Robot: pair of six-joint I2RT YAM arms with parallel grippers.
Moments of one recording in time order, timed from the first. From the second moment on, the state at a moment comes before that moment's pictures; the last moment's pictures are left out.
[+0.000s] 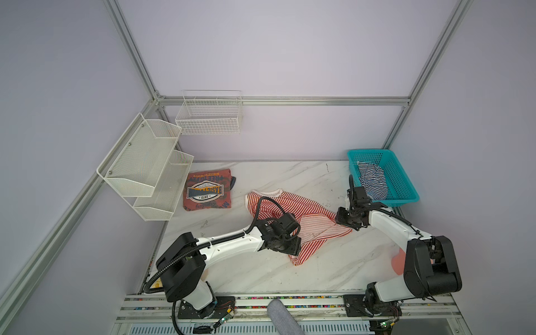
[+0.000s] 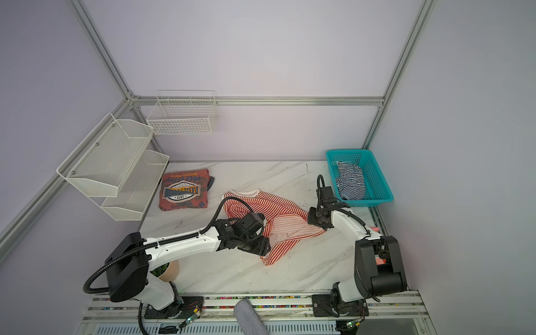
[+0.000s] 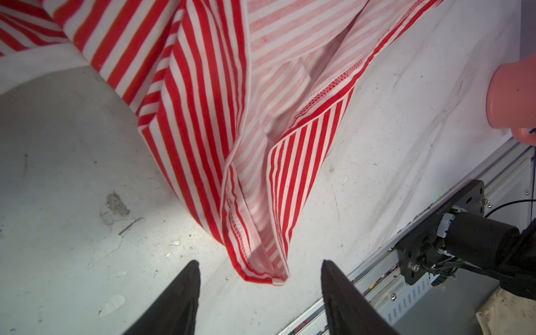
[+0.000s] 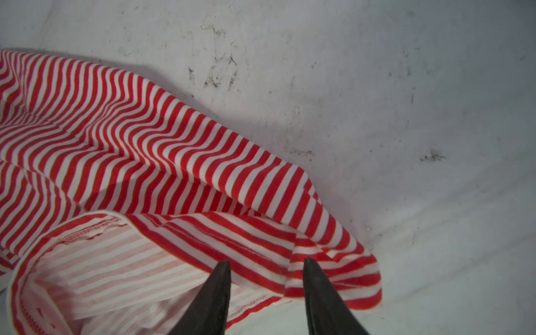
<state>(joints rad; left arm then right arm) -0.97 1.58 1.06 -0.56 0.10 -0.71 0.16 1.47 0.89 -0.57 -0.08 0.41</state>
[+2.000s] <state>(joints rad) -0.99 1.68 1.06 -0.60 0.06 -0.70 0.16 1.25 0.95 -0.58 -0.10 0.48</state>
